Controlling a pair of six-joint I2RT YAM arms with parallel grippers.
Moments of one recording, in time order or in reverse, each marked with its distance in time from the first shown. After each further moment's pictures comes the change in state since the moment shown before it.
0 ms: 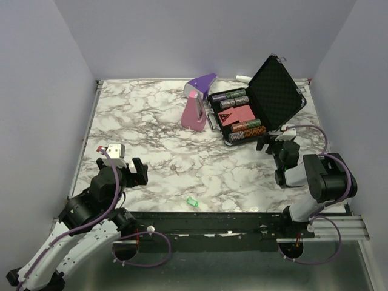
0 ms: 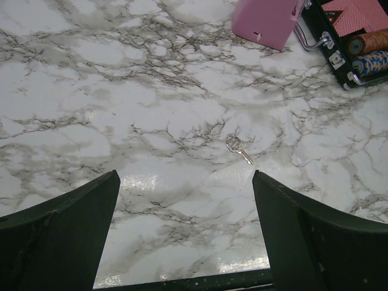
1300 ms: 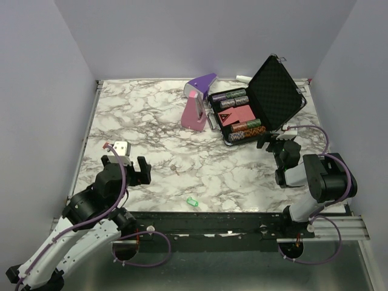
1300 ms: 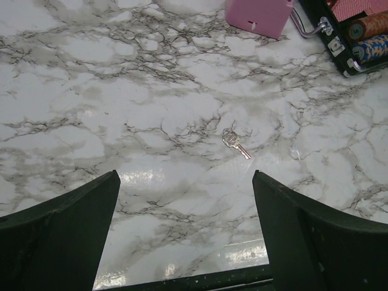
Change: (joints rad) left arm 0.000 0.058 0.000 0.023 0.034 0.019; right arm 0.000 0.000 0.000 0.089 -0.005 0.001
